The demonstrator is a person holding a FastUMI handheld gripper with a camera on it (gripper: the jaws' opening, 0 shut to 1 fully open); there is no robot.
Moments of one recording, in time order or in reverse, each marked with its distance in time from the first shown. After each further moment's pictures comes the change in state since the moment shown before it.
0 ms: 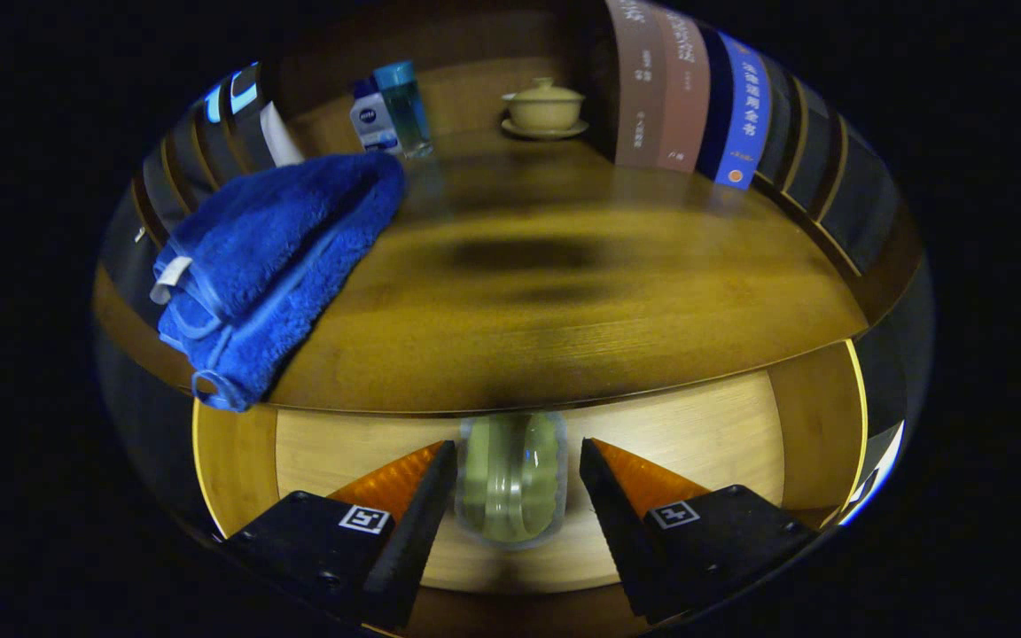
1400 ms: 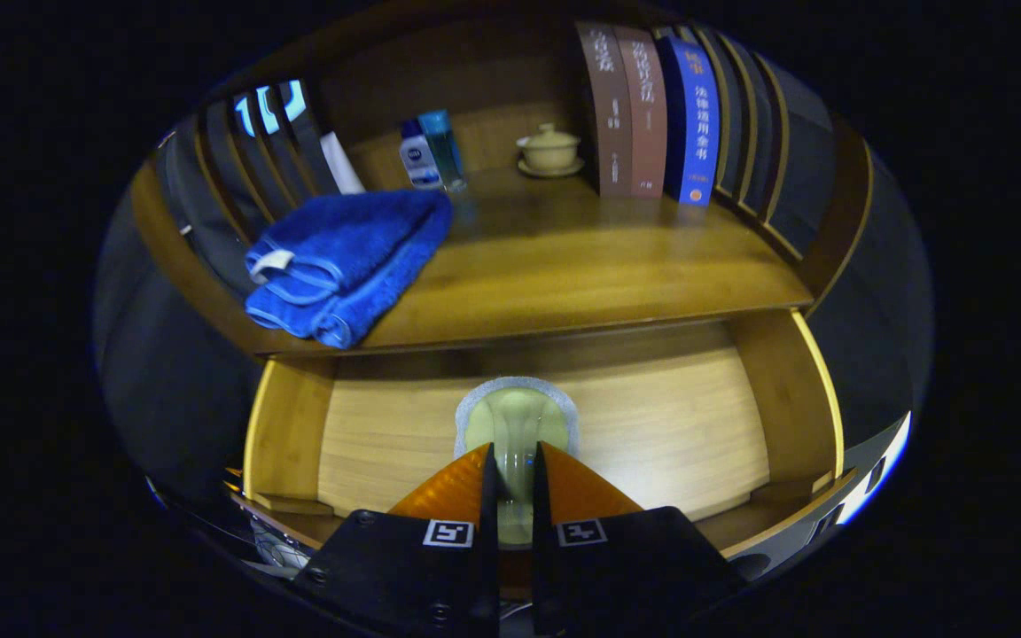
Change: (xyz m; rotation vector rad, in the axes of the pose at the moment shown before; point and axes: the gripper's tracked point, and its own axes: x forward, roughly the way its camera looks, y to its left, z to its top) arm -0.109 -0.002 -0.011 0.023 -0.204 0.120
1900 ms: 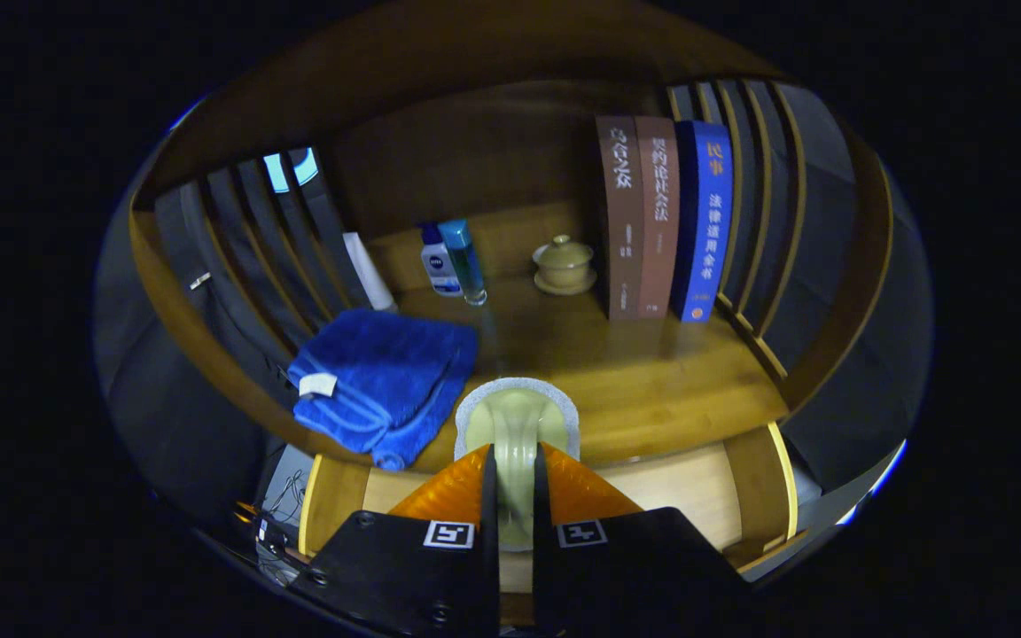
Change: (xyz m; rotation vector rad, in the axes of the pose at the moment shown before) arm 0.000 0.016 0.125 -0.006 -0.171 0.029
